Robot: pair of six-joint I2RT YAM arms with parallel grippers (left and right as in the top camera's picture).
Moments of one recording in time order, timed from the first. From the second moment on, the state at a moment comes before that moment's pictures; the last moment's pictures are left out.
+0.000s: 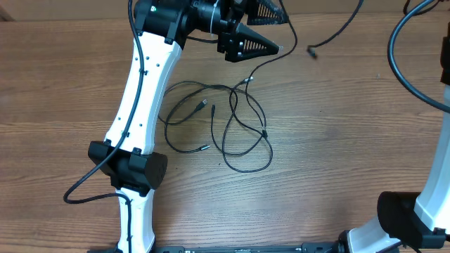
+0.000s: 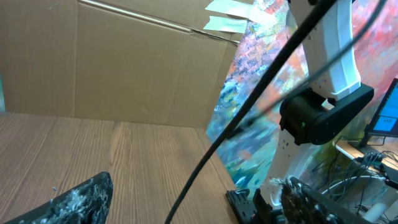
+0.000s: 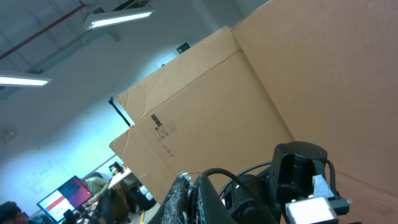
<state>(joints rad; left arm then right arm) -0.34 2.18 2.54 -0.94 1.55 0.32 -0.01 1.76 2.52 -0.25 -1.17 1.06</state>
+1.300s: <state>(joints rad) -0.32 2.18 2.53 -1.02 0.59 0.02 -0.02 1.77 2.52 -0.97 -0.98 0.68</state>
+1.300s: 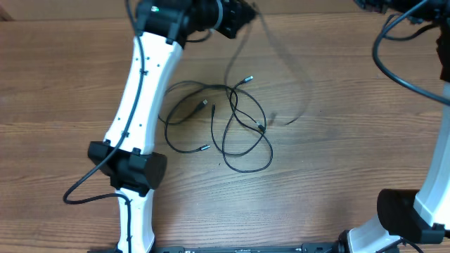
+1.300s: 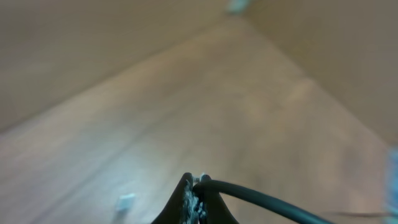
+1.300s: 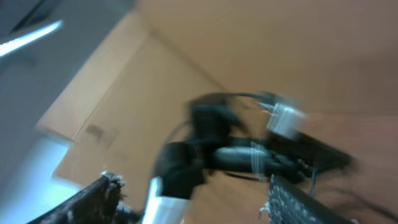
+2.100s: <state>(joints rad) 0.34 1.81 2.55 -1.14 0.29 -0.30 -0.02 1.88 2.52 -1.30 -0.62 0.50</state>
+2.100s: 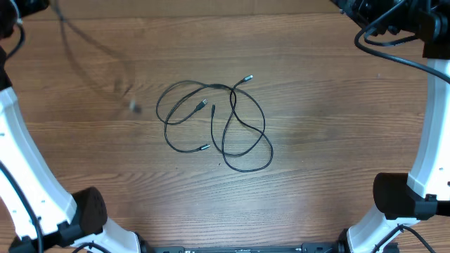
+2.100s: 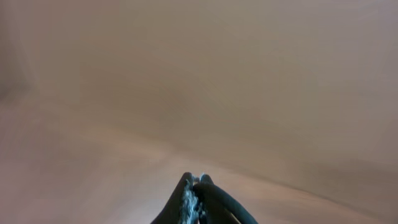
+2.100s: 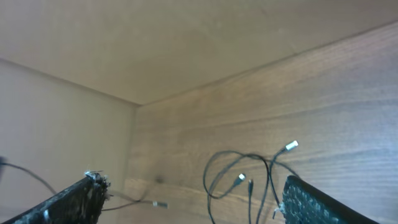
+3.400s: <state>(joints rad) 0.47 2.14 2.53 -1.48 0.19 -0.38 -0.02 1.88 2.52 -1.44 -0.55 0.36</state>
